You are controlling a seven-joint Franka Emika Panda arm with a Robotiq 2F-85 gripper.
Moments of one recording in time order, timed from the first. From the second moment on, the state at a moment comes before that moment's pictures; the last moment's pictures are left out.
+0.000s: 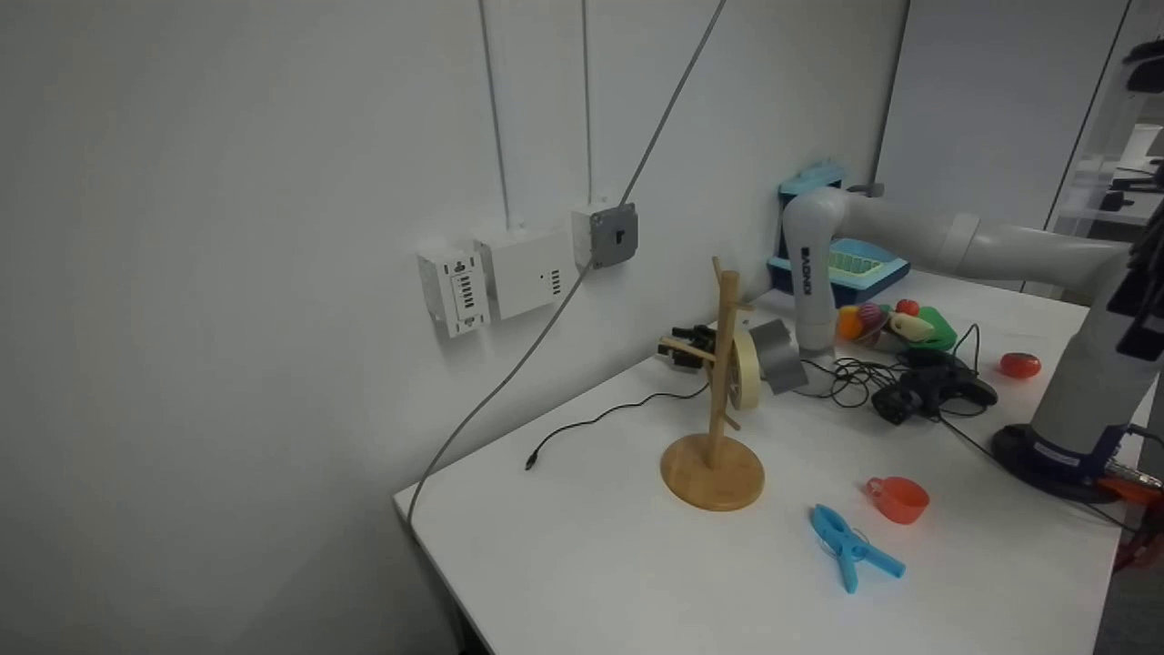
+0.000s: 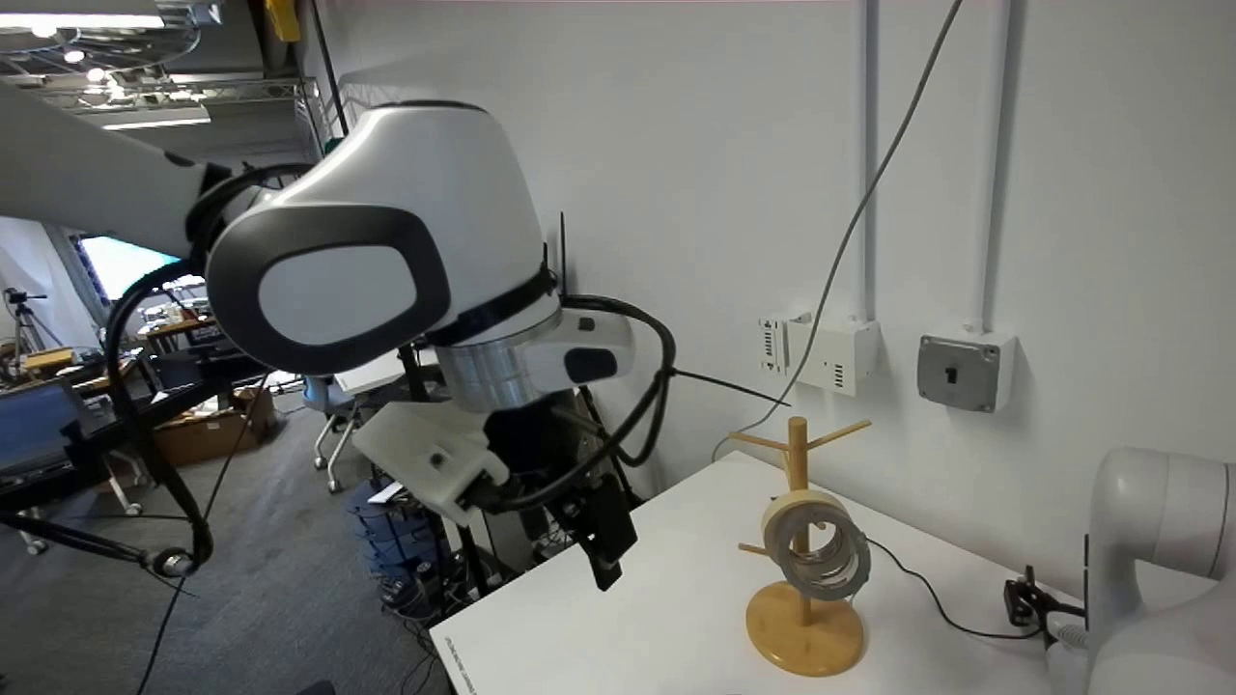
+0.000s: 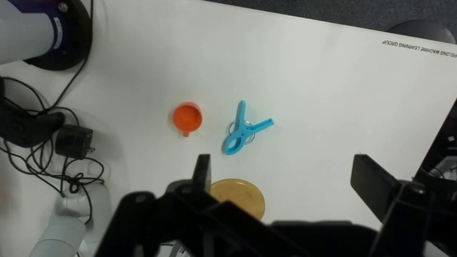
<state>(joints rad) -0.01 -0.35 -0.20 -2.51 -0.02 2.26 -0.37</state>
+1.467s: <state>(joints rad) 0.00 -0.26 -0.15 -2.52 0.04 2.26 -0.44</state>
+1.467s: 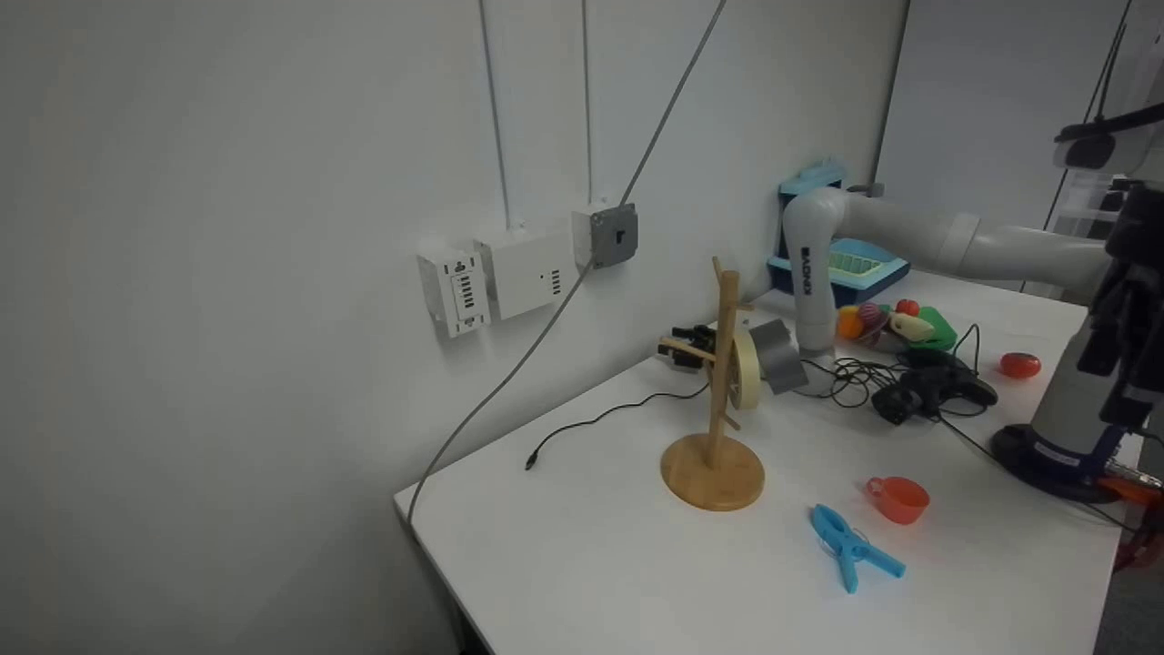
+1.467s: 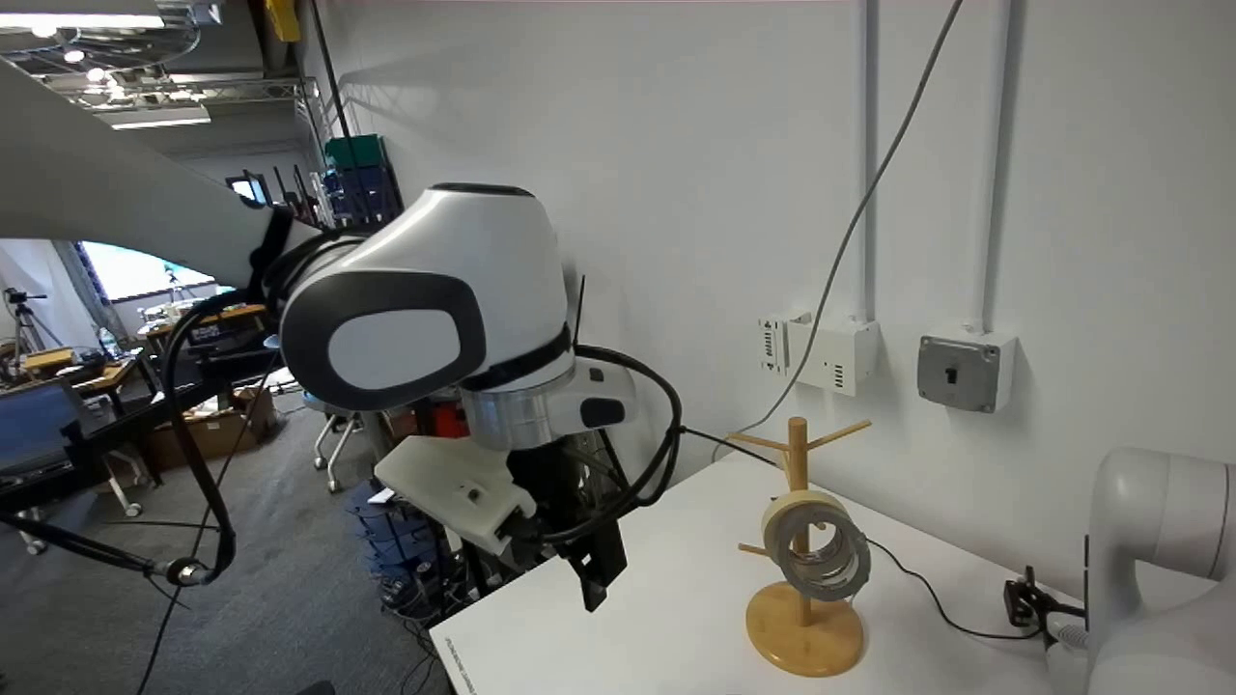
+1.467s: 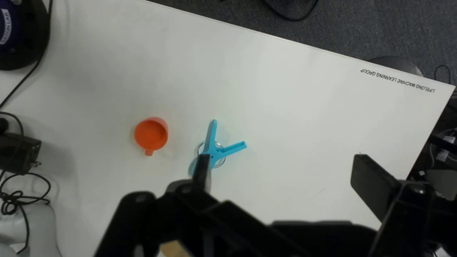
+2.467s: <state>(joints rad) 0.00 -0.27 -0.12 -2.62 0.03 2.56 -0.44</state>
